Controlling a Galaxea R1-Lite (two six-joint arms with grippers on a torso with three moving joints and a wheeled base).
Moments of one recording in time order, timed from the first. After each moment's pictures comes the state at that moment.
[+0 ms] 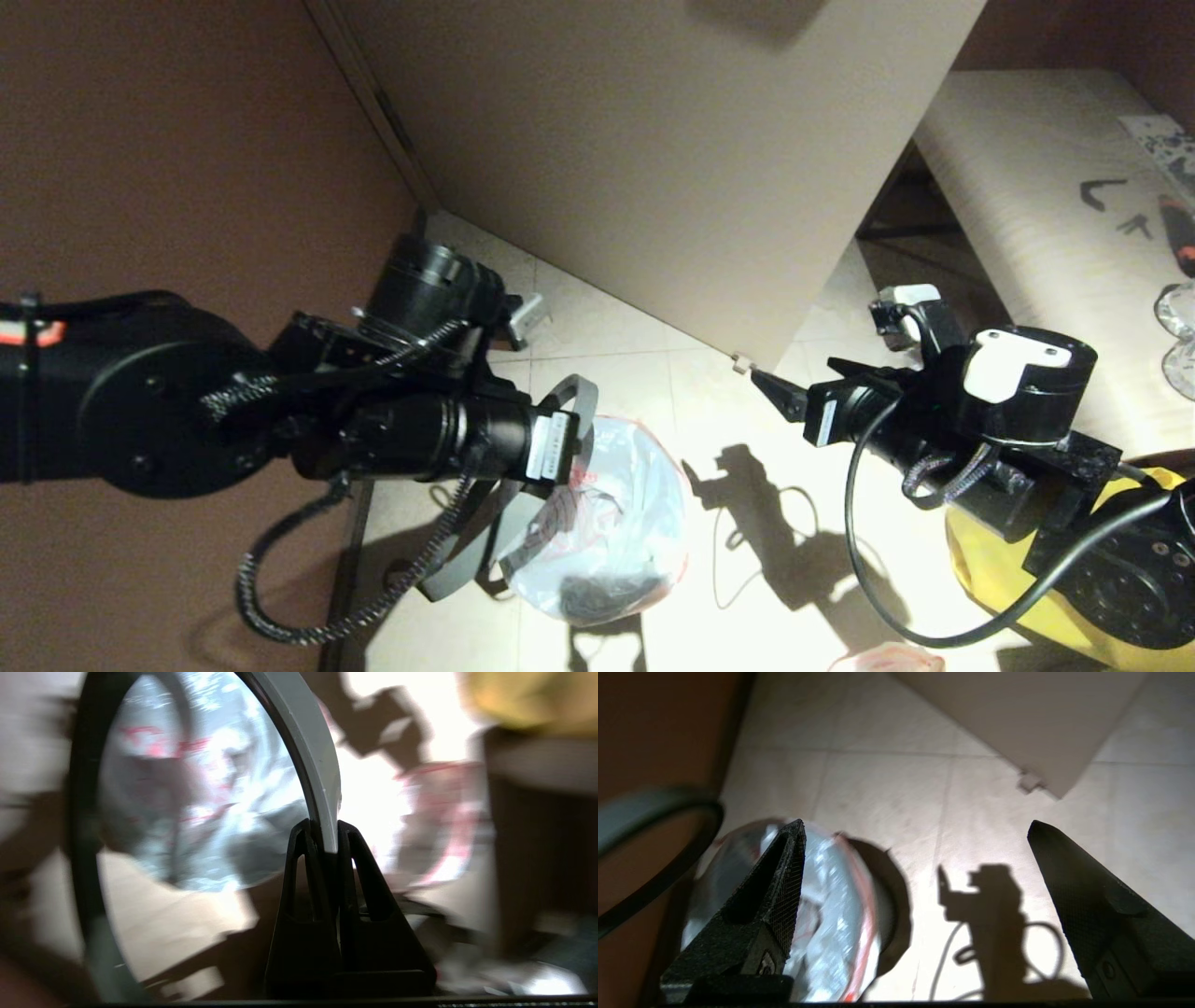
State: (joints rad) left arm -0.70 1.67 -1.14 0.17 0.09 -0.22; right arm 0.49 1.79 -0.71 -1.02 -0.11 0.11
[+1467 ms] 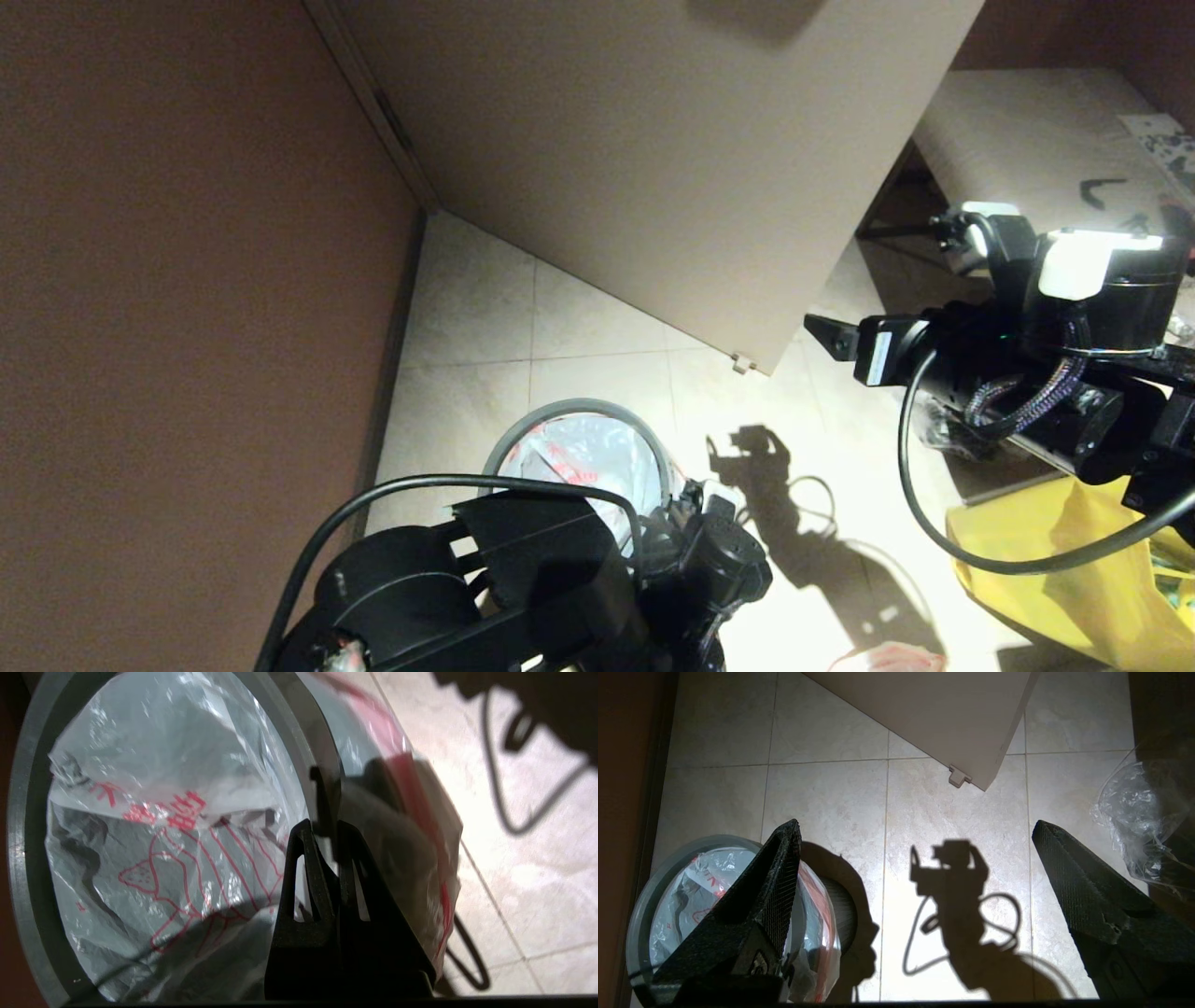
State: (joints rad) left arm -0.96 2.53 -1.17 -0.82 0.91 0.12; right arm 0.48 1.62 -0.89 -0.61 -0.29 0.13
